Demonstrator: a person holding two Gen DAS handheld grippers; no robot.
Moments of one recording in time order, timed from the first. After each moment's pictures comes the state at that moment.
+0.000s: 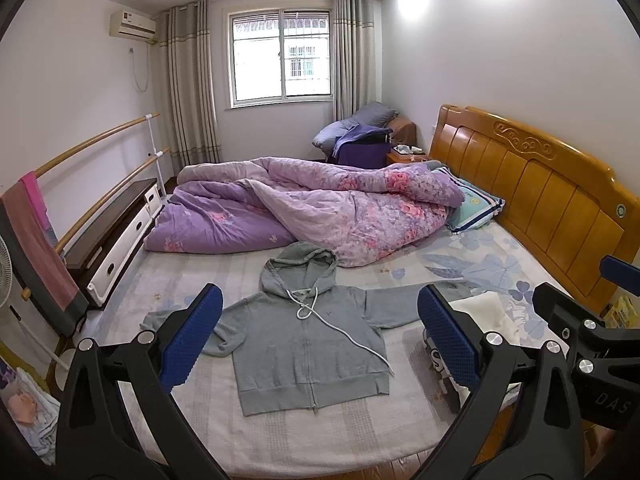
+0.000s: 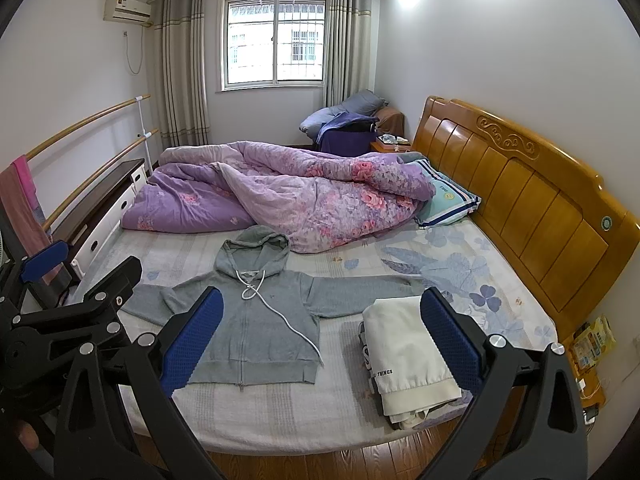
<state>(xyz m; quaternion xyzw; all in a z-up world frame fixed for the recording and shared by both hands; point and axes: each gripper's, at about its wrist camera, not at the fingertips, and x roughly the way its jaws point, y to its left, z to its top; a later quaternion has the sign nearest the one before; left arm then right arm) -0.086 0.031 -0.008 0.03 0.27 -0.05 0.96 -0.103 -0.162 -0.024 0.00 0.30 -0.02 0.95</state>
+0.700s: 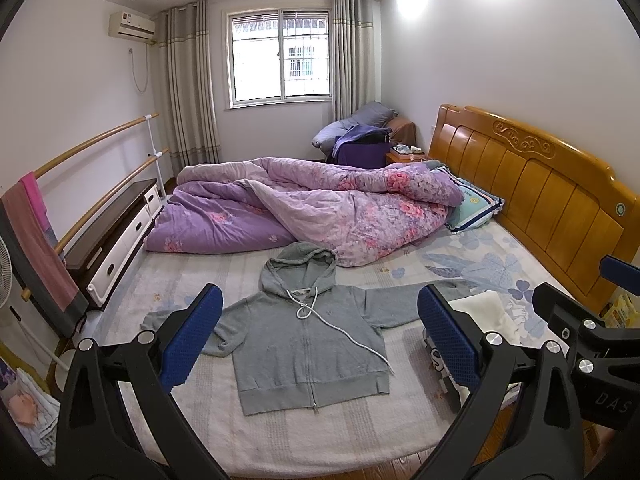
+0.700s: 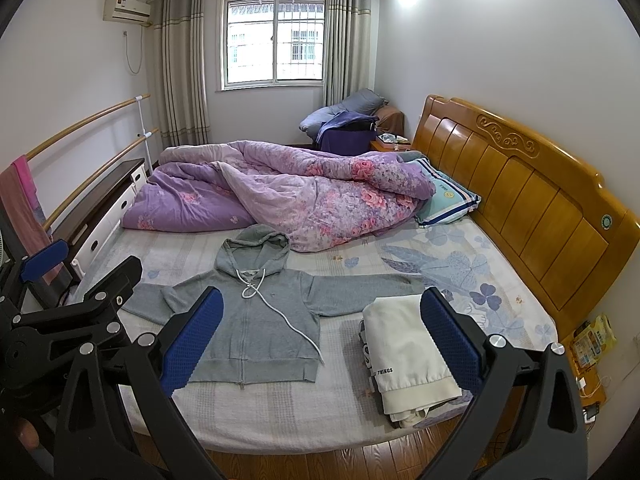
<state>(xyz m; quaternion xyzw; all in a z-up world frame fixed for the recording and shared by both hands) -0.086 0.033 -0.006 0.03 0.27 -0.06 0.96 -0.105 -0.163 -0.027 0.00 0.30 -0.02 0.95</state>
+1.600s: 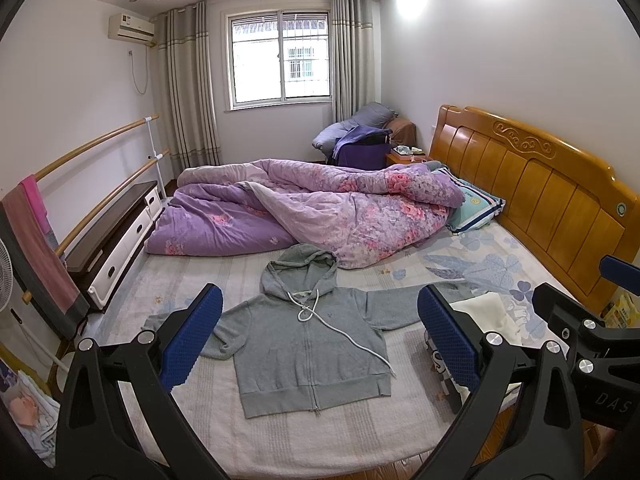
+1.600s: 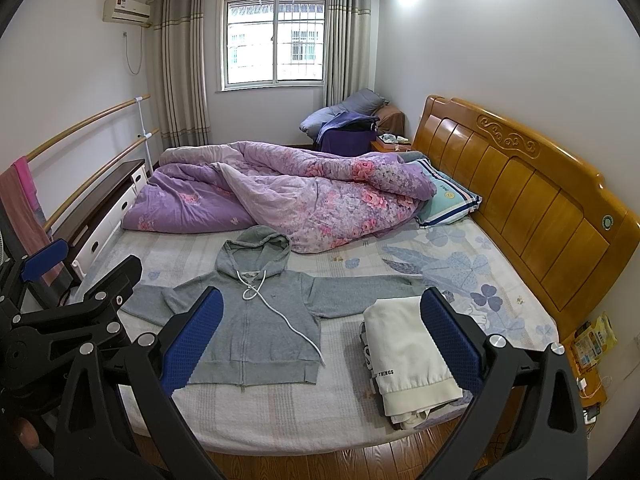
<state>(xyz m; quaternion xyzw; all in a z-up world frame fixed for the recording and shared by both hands) -0.083 0.036 -0.004 0.04 0.27 -0.06 0.96 -0.106 -0.163 -0.028 0.00 0.30 -0.02 0.95</state>
